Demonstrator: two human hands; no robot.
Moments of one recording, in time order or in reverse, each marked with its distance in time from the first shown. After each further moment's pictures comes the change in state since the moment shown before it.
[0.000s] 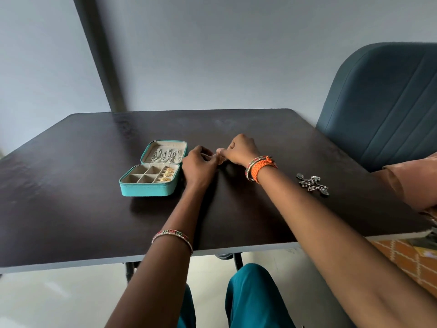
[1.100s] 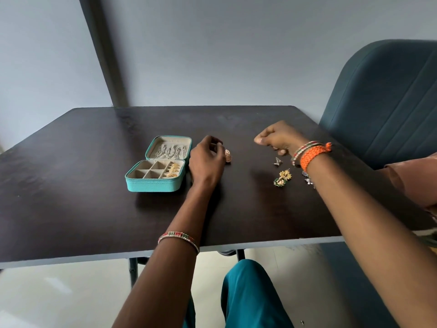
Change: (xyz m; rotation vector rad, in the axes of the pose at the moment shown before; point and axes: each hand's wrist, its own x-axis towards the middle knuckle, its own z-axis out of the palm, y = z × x) left_hand -0.011 0.009 -0.005 -0.029 0.054 0.137; right_hand -0.006 0.032 -0.070 0.211 -0.109 0.156
